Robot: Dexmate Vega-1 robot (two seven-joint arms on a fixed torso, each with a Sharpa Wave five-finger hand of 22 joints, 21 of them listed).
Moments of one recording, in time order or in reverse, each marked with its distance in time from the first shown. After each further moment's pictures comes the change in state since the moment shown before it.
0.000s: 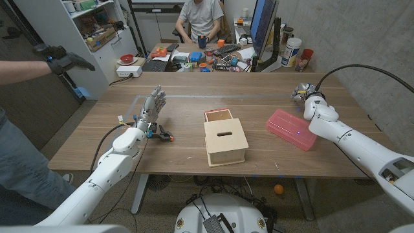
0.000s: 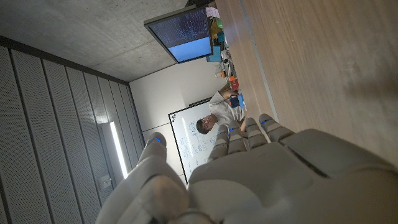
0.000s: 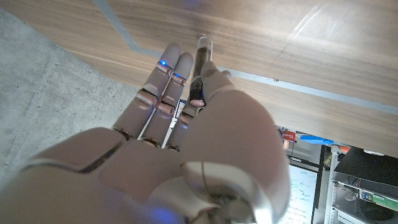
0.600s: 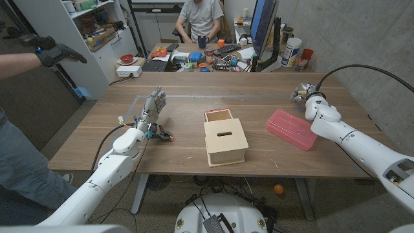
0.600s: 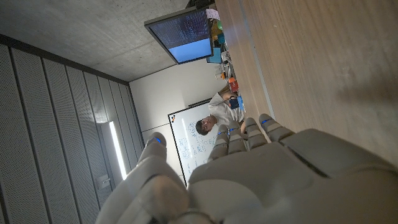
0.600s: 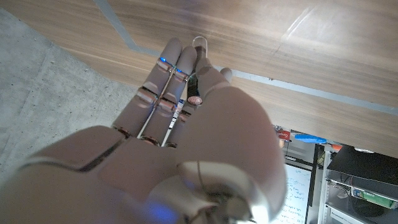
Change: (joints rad) left arm -0.007 -0.006 0.007 0.018 -0.008 -0.006 -0.017; left_hand 0.000 0.000 0.000 0.000 0.000 0.000 0.000 0.000 0.000 0.000 0.000 0.000 -0.005 0.000 0.000 0.000 0.000 0.000 0.000 0.000 0.000; right arm -0.003 -0.007 0.000 -0.005 0.006 0.004 0.032; right_hand 0.020 0.014 -0.019 0.014 -0.008 0.018 0.007 0.001 0.000 0.001 0.001 0.000 -0.007 0.041 -0.016 -0.017 -0.016 0.005 -0.002 0.027 0.005
